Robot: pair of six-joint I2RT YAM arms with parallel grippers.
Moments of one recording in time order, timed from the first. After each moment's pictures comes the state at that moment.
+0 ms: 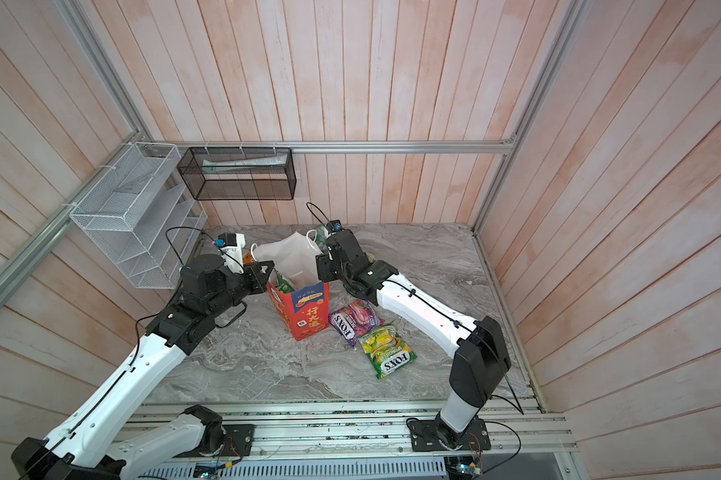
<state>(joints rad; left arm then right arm) -0.41 1.05 1.04 -0.31 0.10 -0.53 0.79 1.69 1.51 -0.42 0.18 0.34</state>
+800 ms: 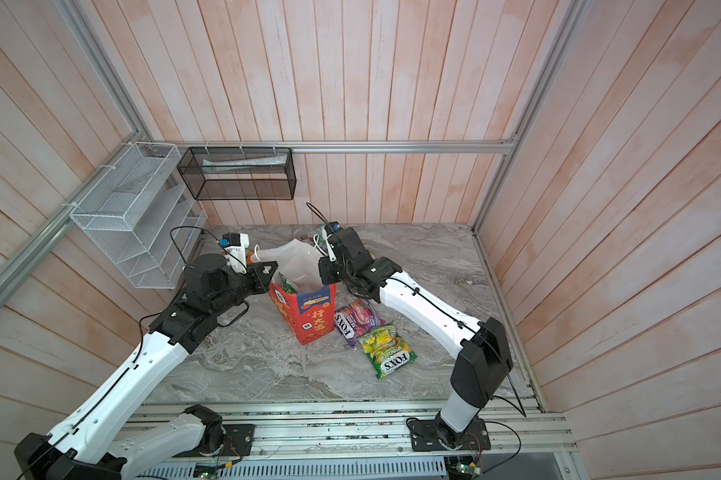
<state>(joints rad) -0.41 1.06 1.03 -0.29 0.13 -0.52 0.78 1.65 1.54 -0.49 0.05 0.34</state>
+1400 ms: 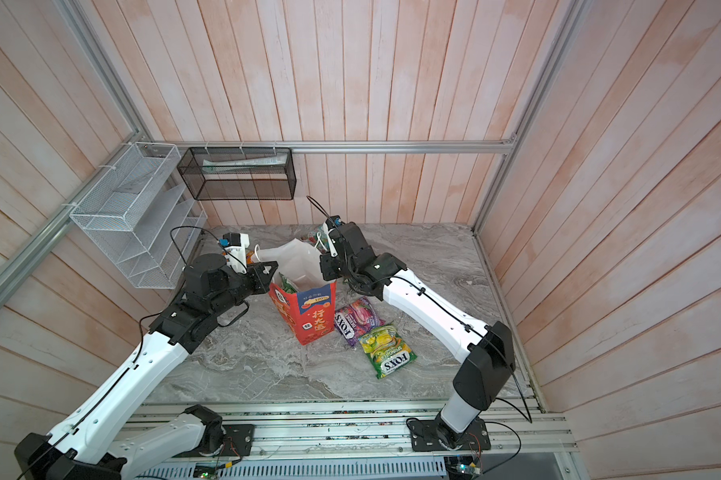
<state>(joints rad) -0.41 1.06 1.03 -0.29 0.14 -0.52 0.79 1.65 1.61 -0.56 0.10 0.32</state>
